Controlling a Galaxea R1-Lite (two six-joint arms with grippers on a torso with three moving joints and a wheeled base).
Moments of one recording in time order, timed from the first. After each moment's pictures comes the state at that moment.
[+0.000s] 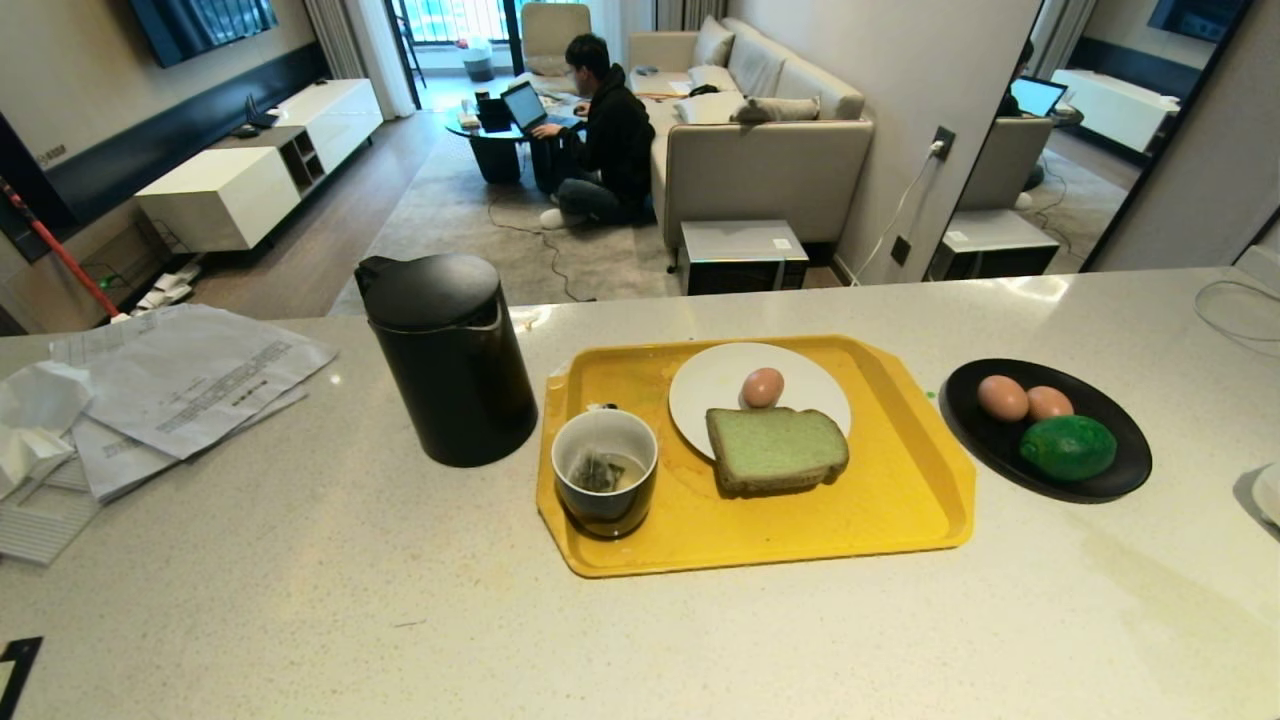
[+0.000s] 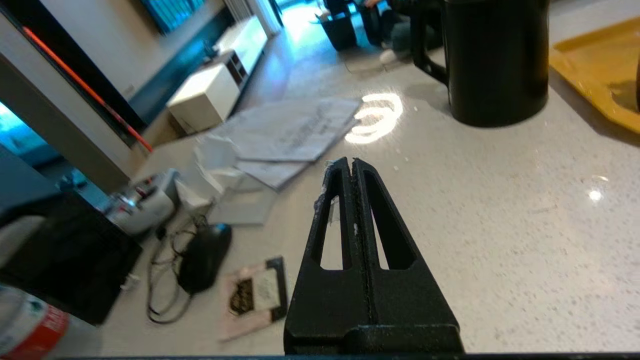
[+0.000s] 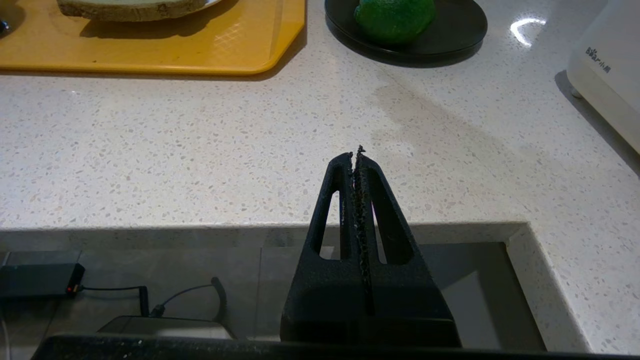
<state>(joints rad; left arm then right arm) 0.00 0.00 -0.43 0.21 0.15 0.35 0.00 0.00 0.00 0.00 0.00 -0.01</state>
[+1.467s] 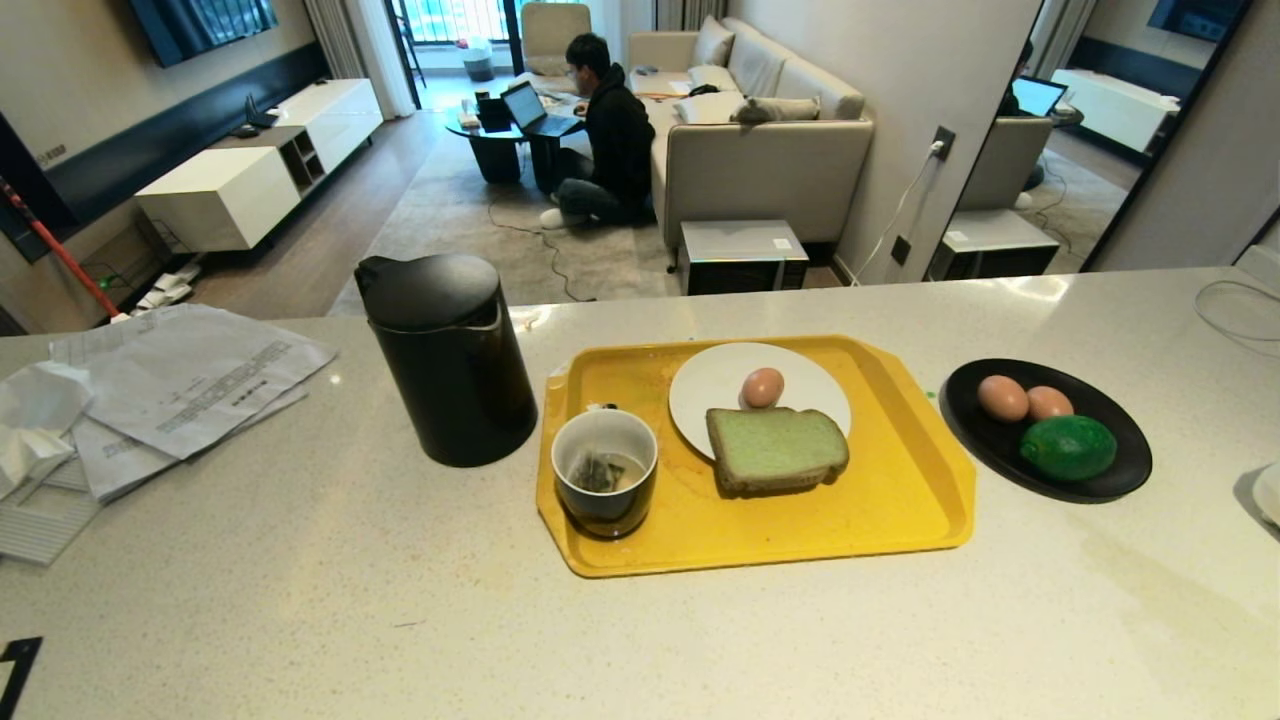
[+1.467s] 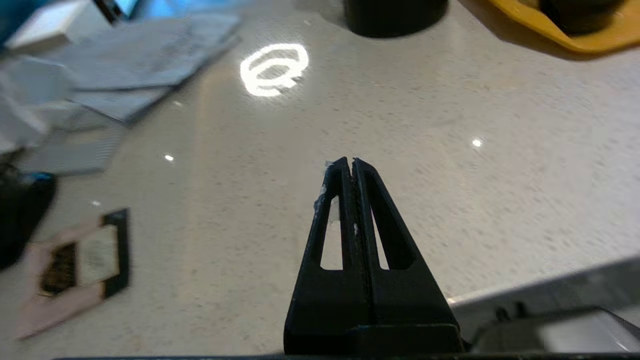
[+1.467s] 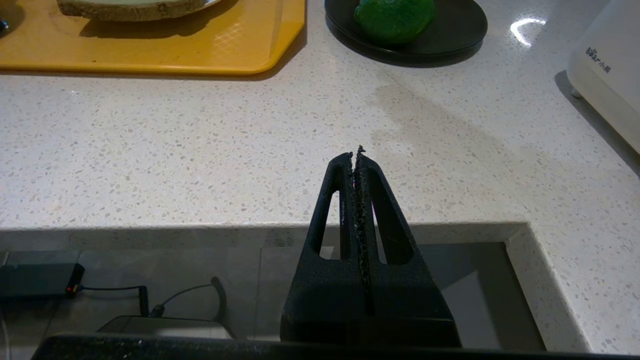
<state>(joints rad) 0.00 0.00 0.00 -0.03 -0.04 0.21 0.00 0.00 0.00 0.00 0.00 -0.01</state>
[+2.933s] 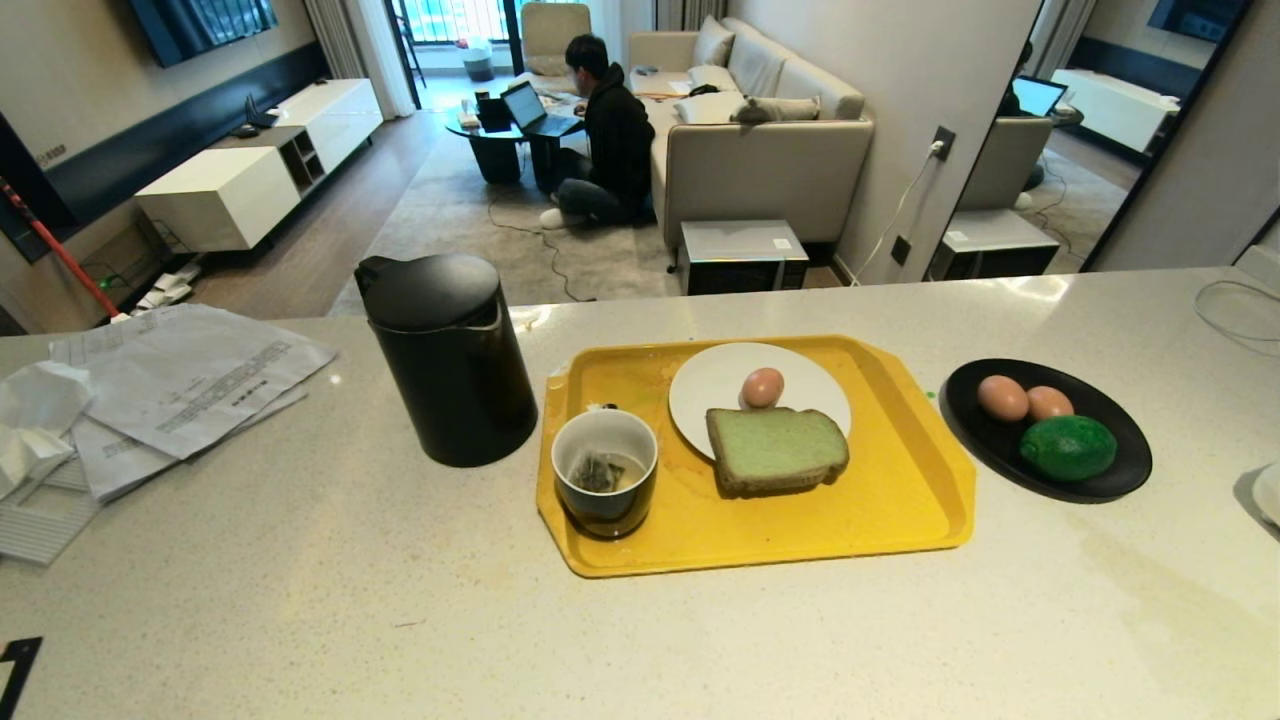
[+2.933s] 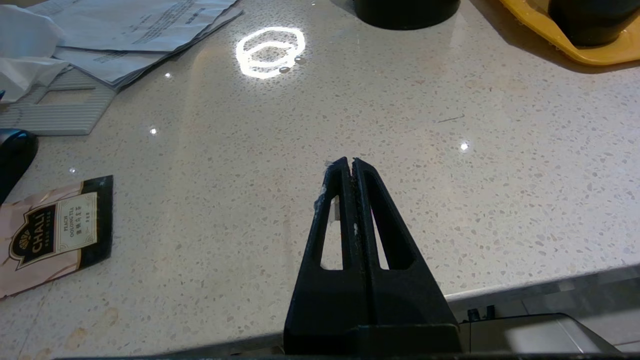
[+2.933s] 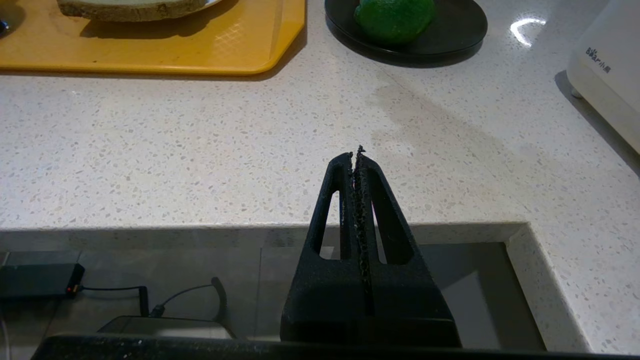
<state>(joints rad) 0.00 0.00 0.00 -0.01 -0.02 0.11 0.00 0.00 0.00 0.00 0.00 -0.01</state>
